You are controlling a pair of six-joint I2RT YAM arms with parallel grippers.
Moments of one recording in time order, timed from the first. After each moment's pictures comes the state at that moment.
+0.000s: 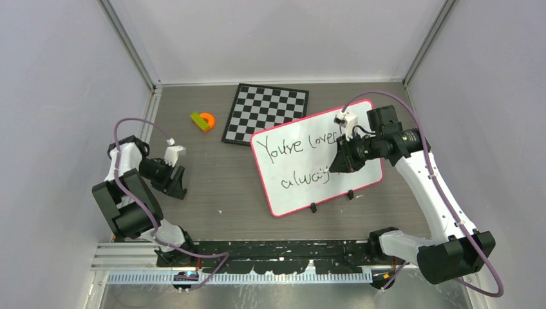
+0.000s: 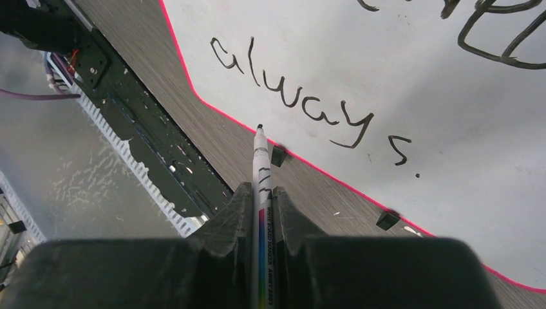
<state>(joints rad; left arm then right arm) 0.49 1.55 1.08 -1.25 0.51 1.04 0.23 1.16 1.22 -1.07 -0.63 -0.21</state>
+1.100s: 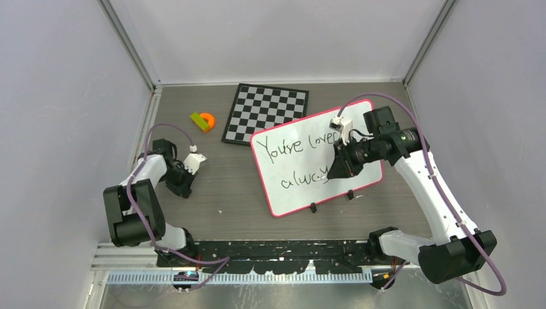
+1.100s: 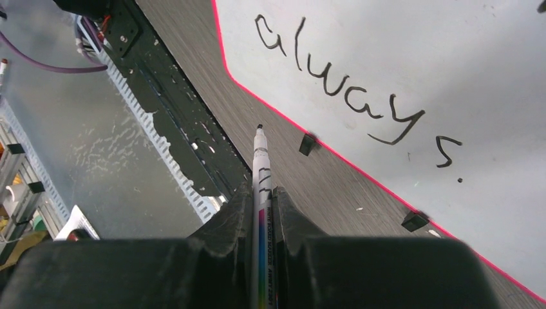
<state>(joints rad) 0.23 1.44 0.78 -0.76 0.21 0.90 0.27 1.16 1.23 -1.15 -0.69 -0.27</state>
